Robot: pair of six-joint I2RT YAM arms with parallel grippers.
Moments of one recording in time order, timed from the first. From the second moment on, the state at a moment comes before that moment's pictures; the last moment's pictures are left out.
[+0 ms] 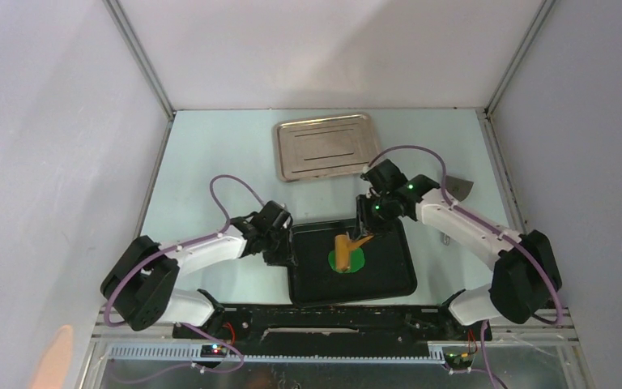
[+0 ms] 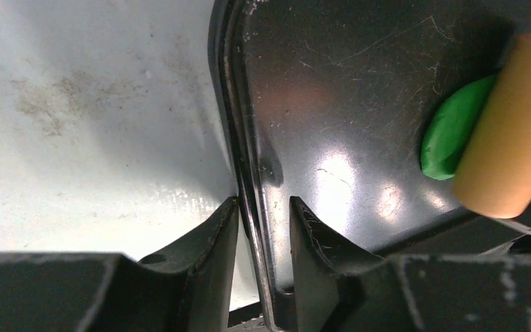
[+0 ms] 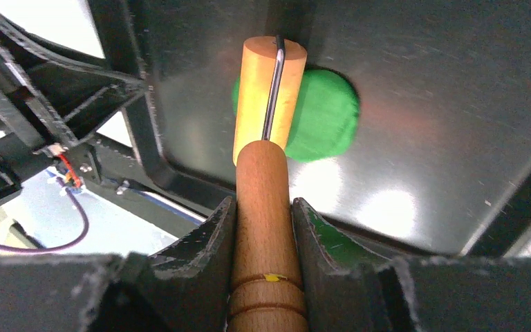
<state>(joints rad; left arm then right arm) -0.70 1.35 0.63 -0.42 0.10 -0.78 0.62 1.42 1.06 -0.82 -0.26 0.58</state>
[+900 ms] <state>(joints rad) -0.70 1.37 0.64 -0.42 0.08 -0.78 0.62 1.51 1.03 -0.68 -0.37 0.64</state>
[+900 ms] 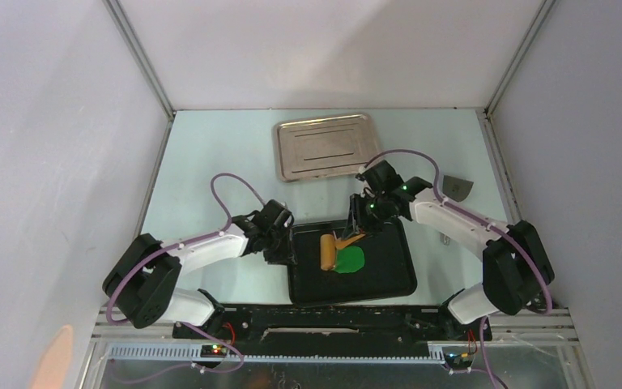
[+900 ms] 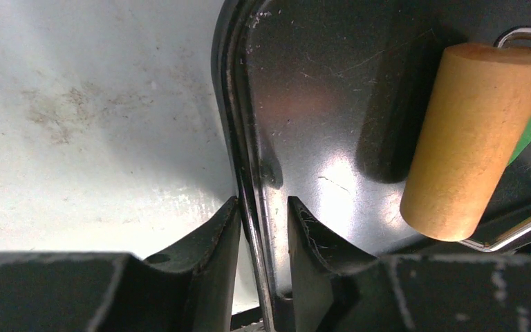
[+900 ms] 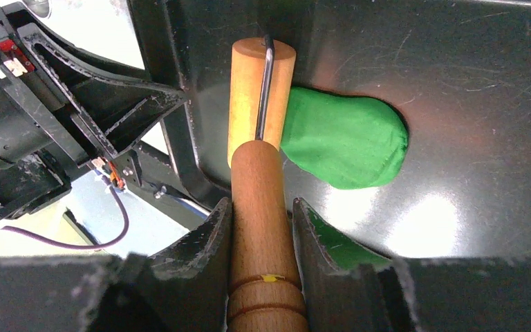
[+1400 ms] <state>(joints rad) -0.70 1.37 0.67 -0.45 0.05 -0.78 0.58 1.42 0.96 -0.69 -0.33 0.71</state>
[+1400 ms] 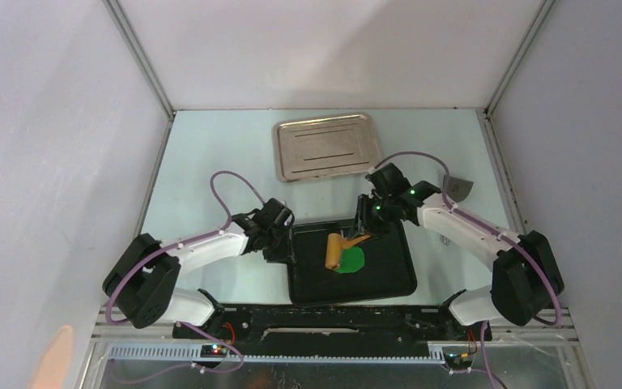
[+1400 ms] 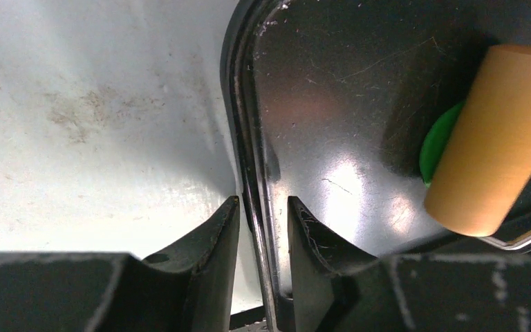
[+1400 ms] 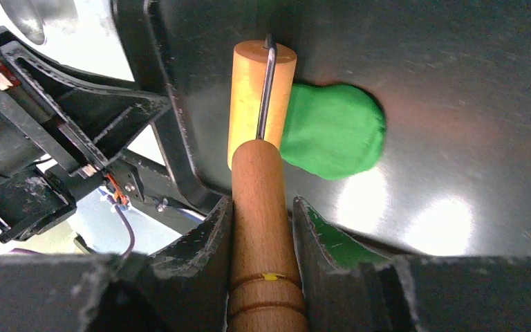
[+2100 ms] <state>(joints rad) -0.70 1.36 0.71 -0.52 0.04 -0.75 0.55 1.40 0.90 -0.64 -0.33 0.78</state>
